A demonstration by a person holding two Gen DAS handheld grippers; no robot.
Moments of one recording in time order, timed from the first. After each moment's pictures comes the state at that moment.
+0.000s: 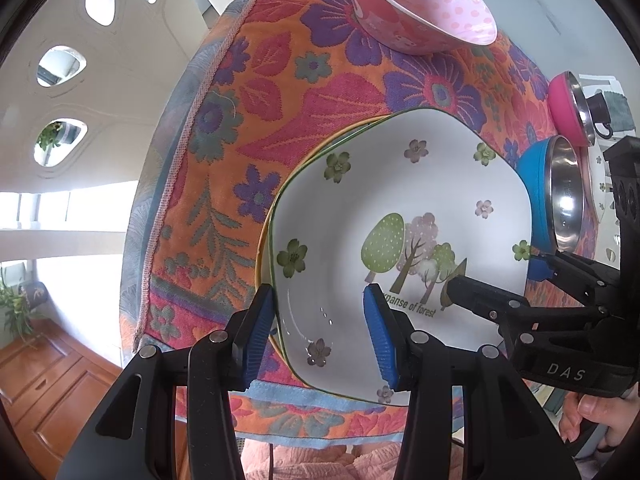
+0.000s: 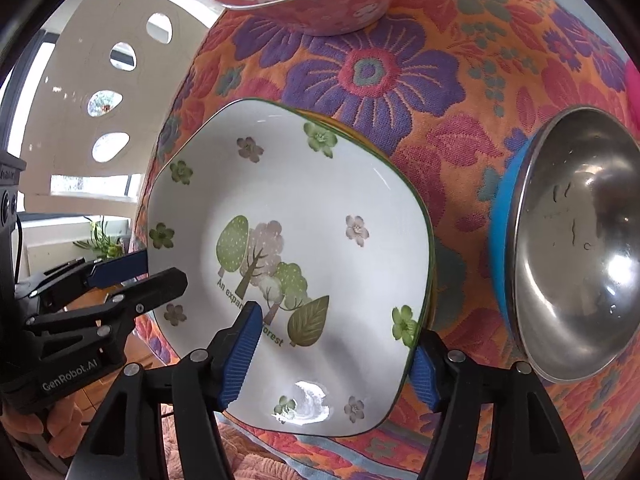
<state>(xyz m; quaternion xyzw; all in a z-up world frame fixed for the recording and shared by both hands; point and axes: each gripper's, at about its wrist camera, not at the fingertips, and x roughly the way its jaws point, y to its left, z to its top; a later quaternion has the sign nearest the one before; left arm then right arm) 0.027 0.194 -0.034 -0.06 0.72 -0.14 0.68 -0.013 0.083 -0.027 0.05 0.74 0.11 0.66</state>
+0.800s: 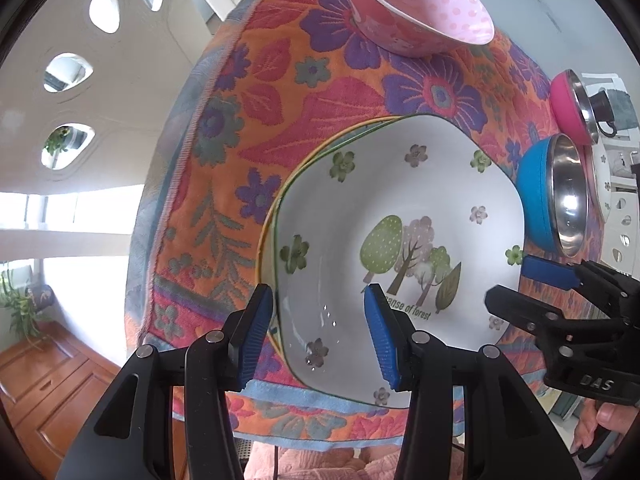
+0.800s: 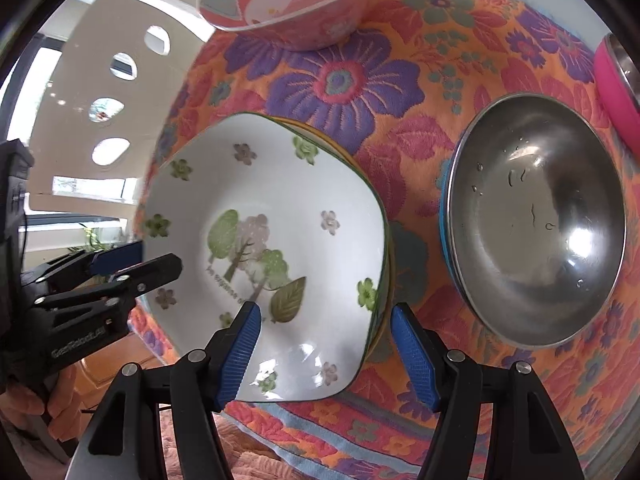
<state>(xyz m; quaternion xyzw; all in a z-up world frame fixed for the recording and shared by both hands) 0.020 0.197 -0.029 -0.06 0.71 -0.14 0.69 -0.026 0.062 0.001 0.05 0.73 0.10 0.67</state>
